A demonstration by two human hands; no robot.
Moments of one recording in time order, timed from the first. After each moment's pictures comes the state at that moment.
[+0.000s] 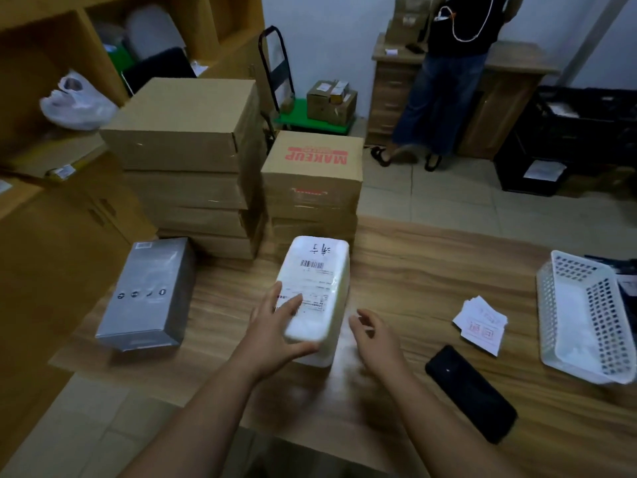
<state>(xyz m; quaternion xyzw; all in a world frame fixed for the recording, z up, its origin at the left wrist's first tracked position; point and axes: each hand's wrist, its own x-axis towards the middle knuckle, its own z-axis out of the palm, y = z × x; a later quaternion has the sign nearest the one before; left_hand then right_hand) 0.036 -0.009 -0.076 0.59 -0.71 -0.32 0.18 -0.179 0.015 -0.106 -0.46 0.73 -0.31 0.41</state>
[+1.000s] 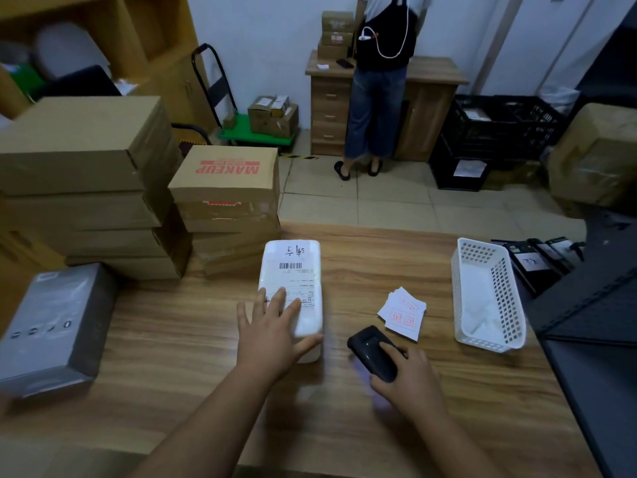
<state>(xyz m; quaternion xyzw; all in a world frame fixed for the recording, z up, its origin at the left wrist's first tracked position) -0.113 0.009 -0.059 0.58 -0.81 -0.08 0.03 -0.352 0.114 -0.122 -0.54 0.82 -0.05 0.20</state>
